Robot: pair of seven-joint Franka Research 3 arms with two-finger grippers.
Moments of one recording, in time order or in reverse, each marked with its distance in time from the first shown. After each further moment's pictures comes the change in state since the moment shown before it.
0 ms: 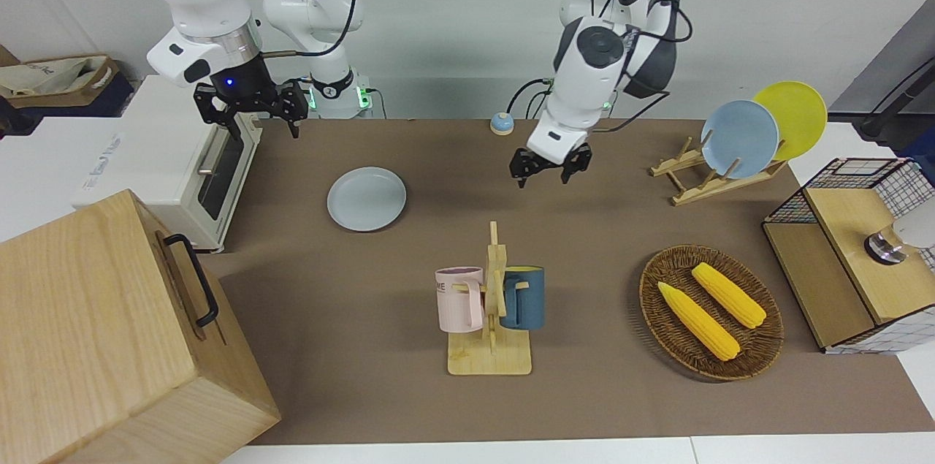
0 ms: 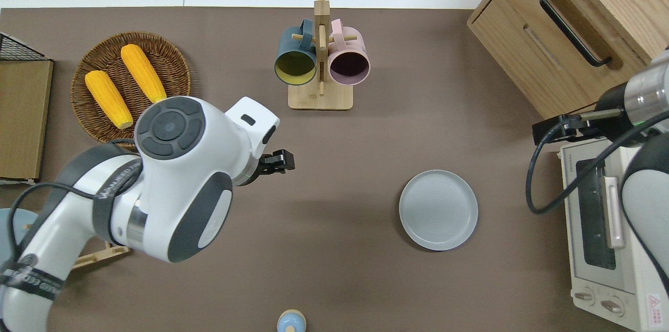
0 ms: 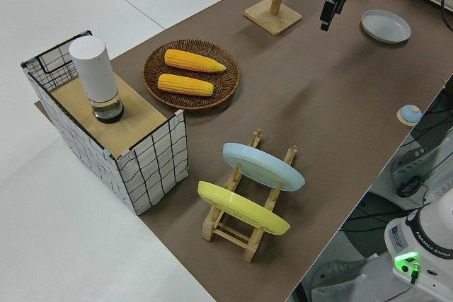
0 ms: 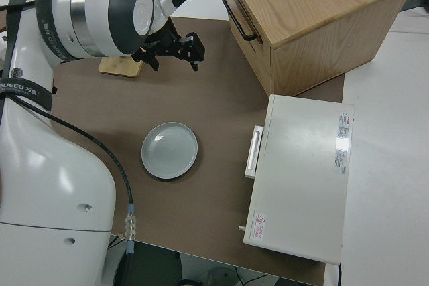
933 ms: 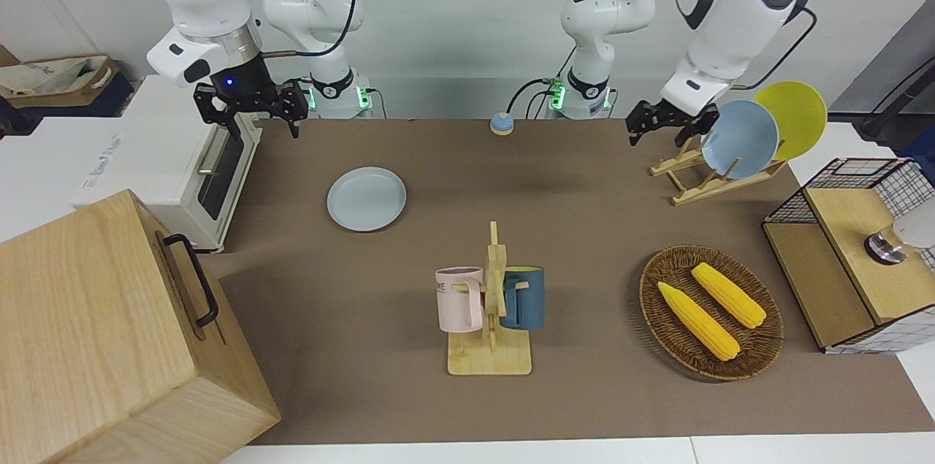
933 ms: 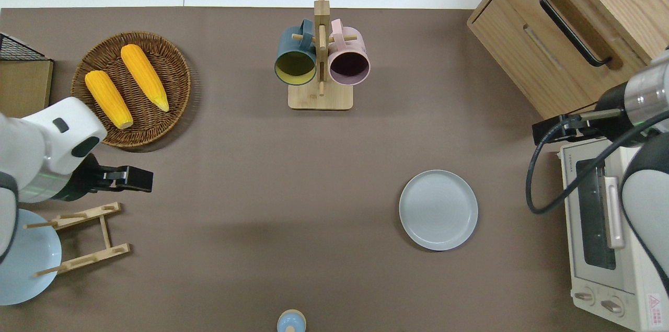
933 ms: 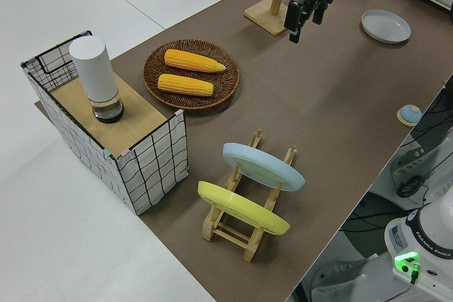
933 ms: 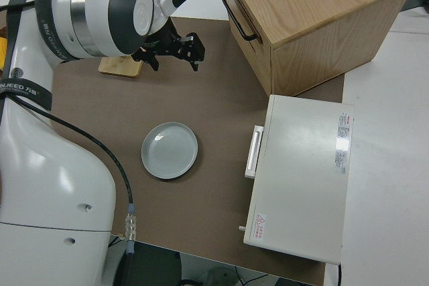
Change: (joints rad) left arm 0.379 -0.202 0.005 -0.002 0.000 -0.272 0.536; right arm 0.000 0.000 0.000 0.000 0.000 0.000 0.000
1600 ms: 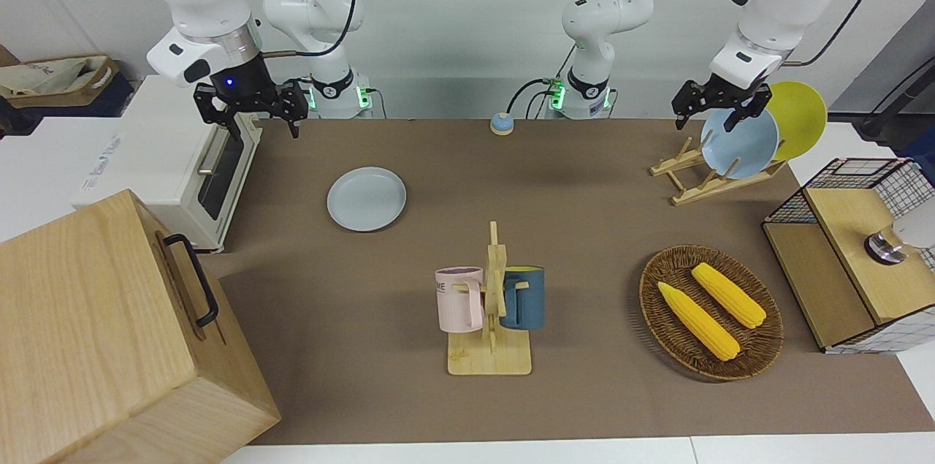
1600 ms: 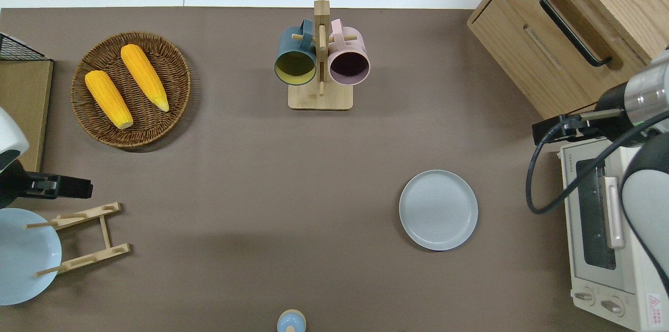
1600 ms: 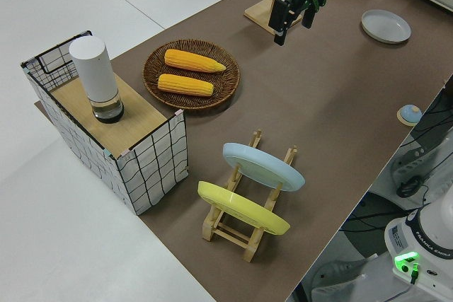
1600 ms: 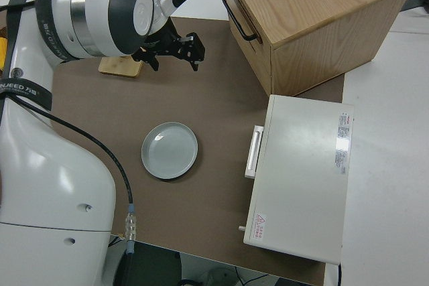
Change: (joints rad) left arm 0.101 -0.045 0.001 0.027 0.058 -0.018 0.146; right arm 0.000 0.000 0.000 0.000 0.000 0.000 0.000
